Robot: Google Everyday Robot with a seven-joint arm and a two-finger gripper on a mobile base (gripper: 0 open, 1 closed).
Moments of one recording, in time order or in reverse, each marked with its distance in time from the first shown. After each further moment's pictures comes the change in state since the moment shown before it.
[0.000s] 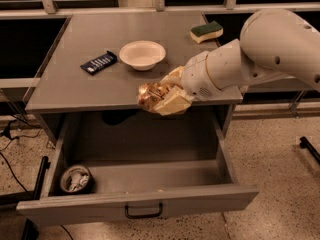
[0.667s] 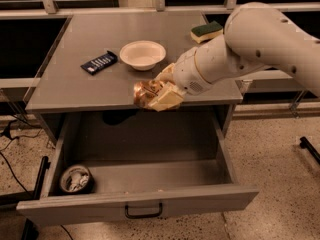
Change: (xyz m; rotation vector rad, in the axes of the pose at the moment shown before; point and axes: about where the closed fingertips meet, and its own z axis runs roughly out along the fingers) arm -0.004 -0.015 0.022 -0.019 0.033 -0.028
